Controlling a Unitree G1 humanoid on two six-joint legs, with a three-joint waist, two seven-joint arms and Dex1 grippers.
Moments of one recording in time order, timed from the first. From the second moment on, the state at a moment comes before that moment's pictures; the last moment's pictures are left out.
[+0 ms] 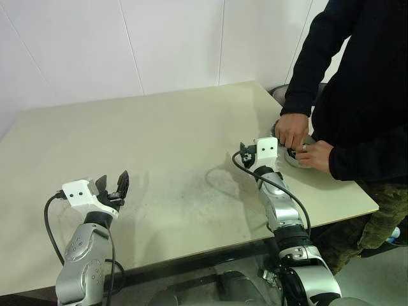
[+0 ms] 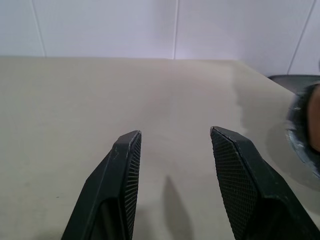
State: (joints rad) left arm 0.14 0.15 0.30 -0.37 -0.47 0.29 -0.14; right arm -0.48 -0.09 -0.04 0.44 0.01 -0.02 0.08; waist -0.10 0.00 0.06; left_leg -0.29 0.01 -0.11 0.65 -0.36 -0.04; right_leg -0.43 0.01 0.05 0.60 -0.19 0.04
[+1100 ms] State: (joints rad) left arm 0.10 0.11 0.26 -0.33 -0.46 0.29 -0.14; right arm -0.46 -0.06 -0.04 0.43 0.03 -0.02 0.12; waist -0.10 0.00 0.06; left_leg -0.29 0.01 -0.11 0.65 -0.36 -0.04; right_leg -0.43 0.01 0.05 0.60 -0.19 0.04
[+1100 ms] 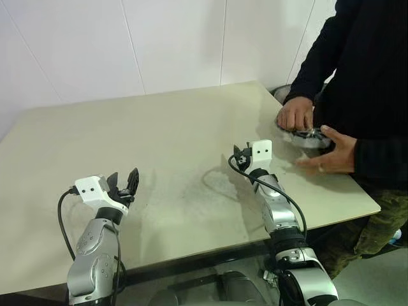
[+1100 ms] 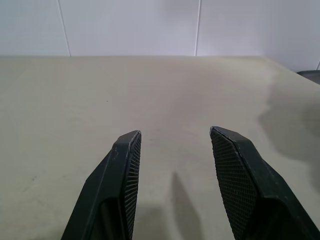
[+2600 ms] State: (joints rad) left arm 0.12 0.07 0.30 -0.34 -0.33 0.13 -0.02; right arm -0.36 -0.09 -0.03 0.22 -0.01 -0.06 0.07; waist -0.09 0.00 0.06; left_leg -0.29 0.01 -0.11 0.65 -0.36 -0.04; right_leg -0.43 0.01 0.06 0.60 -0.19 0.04
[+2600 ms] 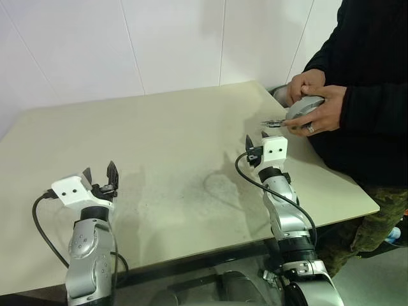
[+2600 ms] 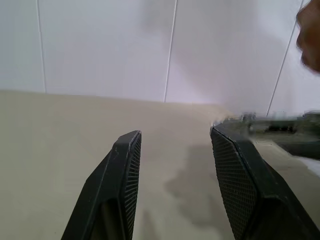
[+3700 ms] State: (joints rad) left arm 0.40 0.01 0.24 -0.55 -0.28 0.14 0.01; right arm -0.19 -0.14 0.01 0.01 0.02 0.11 0.18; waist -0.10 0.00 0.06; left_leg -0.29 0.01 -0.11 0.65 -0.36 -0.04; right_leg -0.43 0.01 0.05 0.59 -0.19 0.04
